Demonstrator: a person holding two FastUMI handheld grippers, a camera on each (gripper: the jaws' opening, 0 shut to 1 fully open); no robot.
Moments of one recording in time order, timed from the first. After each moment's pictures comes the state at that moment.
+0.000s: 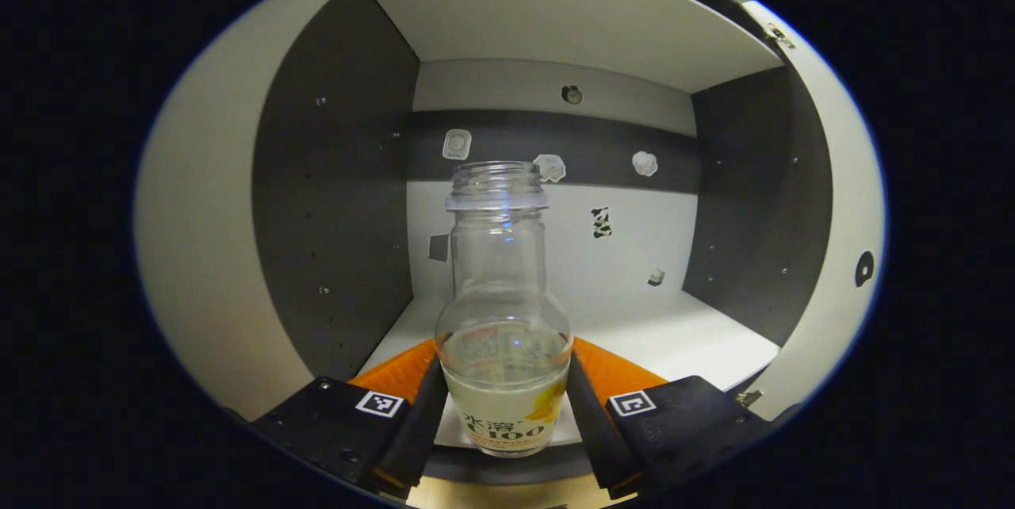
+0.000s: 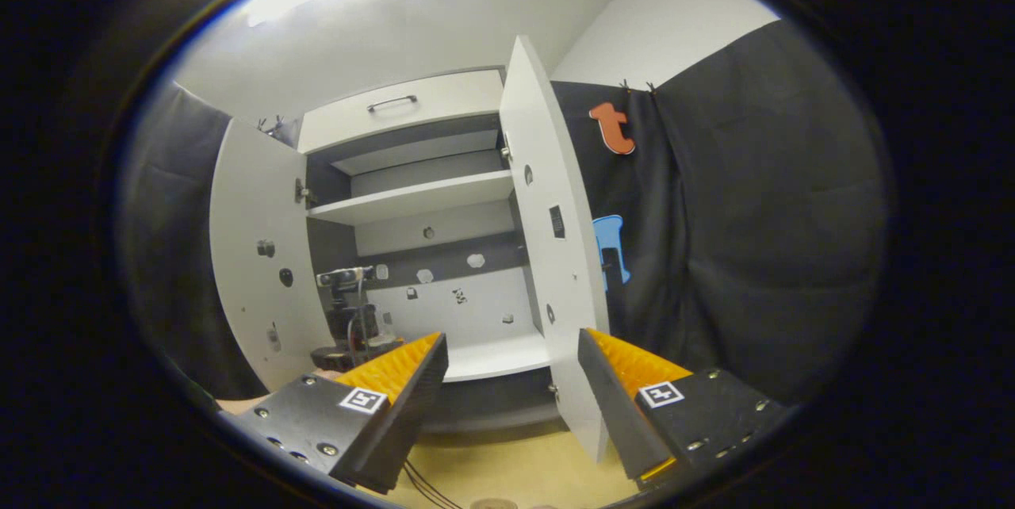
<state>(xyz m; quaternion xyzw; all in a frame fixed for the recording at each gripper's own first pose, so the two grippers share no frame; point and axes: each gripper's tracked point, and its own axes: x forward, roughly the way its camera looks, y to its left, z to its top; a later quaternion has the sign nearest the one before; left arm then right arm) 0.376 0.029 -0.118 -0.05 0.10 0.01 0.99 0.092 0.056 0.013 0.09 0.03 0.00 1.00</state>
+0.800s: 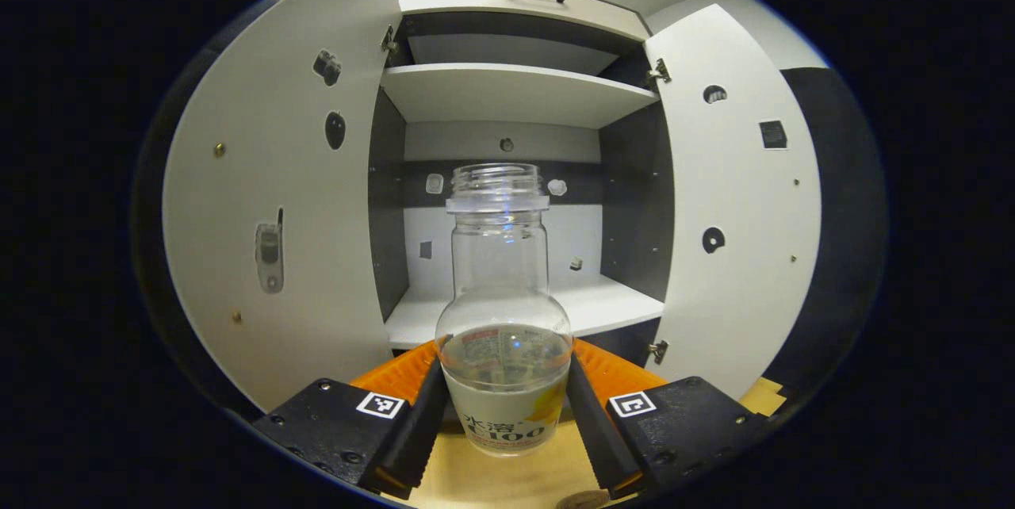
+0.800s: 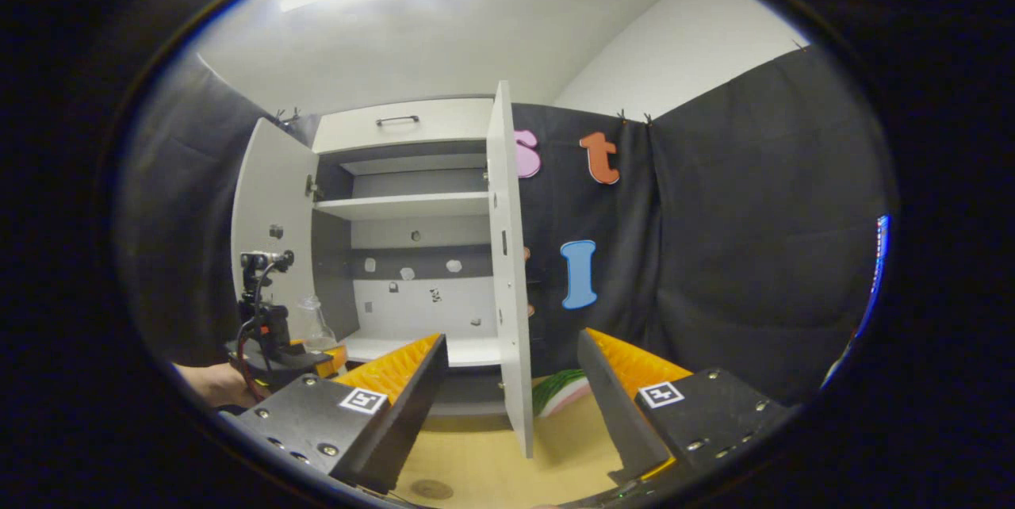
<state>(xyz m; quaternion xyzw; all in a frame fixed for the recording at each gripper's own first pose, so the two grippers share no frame) 0.162 -0.022 -0.104 -0.03 0.07 -0.05 1.00 0.013 -0.020 0.027 0.02 0.01 -0.01 1.00</state>
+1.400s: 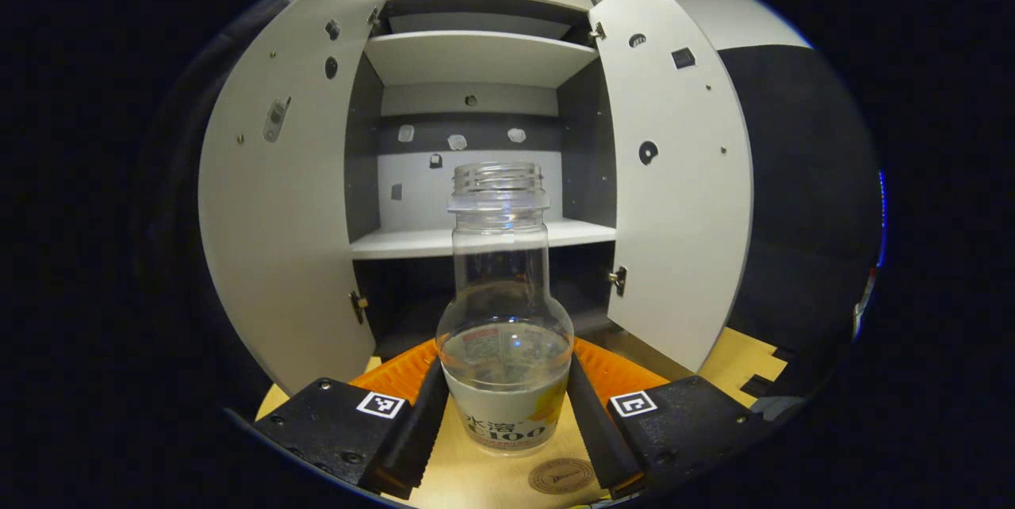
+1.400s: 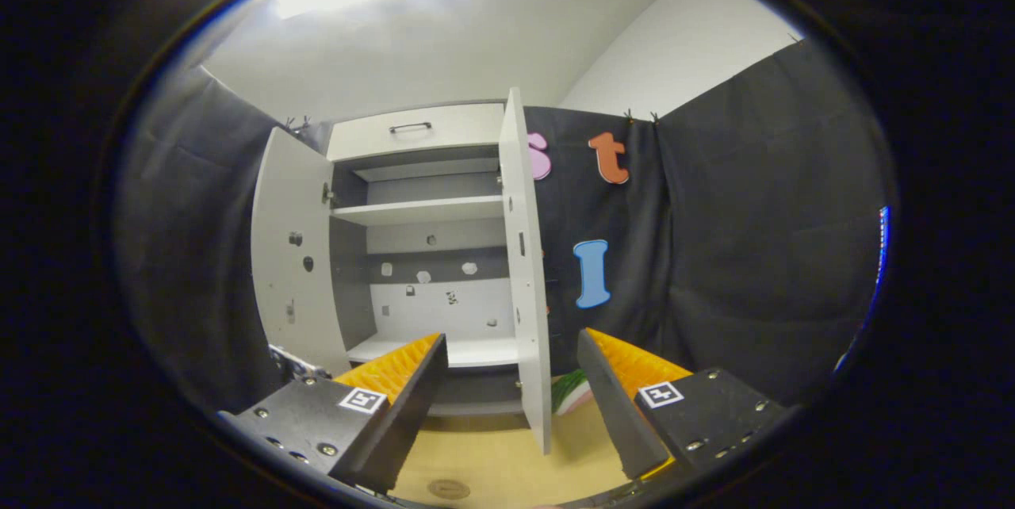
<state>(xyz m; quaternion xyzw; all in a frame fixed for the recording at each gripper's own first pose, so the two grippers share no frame) 0.093 -0.095 -0.236 -0.03 0.12 -0.09 0.99 0.006 0.013 0.028 0.04 0.00 0.03 1.00</state>
